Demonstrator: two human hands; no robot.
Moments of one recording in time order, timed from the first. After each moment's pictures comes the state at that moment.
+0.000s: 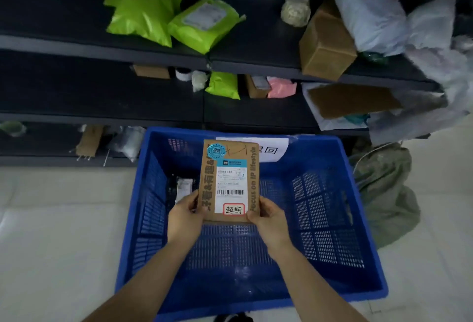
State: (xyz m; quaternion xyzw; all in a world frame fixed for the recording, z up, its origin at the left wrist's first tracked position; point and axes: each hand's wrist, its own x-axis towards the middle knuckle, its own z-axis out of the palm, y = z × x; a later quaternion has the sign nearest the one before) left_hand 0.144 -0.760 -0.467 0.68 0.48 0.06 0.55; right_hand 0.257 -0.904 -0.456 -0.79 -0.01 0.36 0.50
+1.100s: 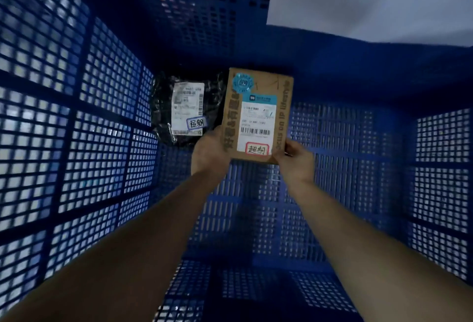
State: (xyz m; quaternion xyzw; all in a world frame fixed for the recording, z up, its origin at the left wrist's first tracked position) left_hand 0.242 -0.717 -0.979 0.77 0.50 -0.06 0.39; right_hand 0.352 -0.837 -0.993 -0.84 0.00 0.36 0.40
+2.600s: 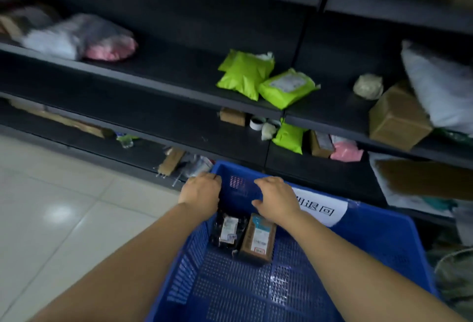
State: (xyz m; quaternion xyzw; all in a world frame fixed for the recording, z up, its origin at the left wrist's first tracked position) left_hand 0.106 -0.666 -0.394 0.91 0.39 -0.08 0.06; right_hand 0.267 -0.769 -0.385 -0.81 -0.57 0.15 0.00
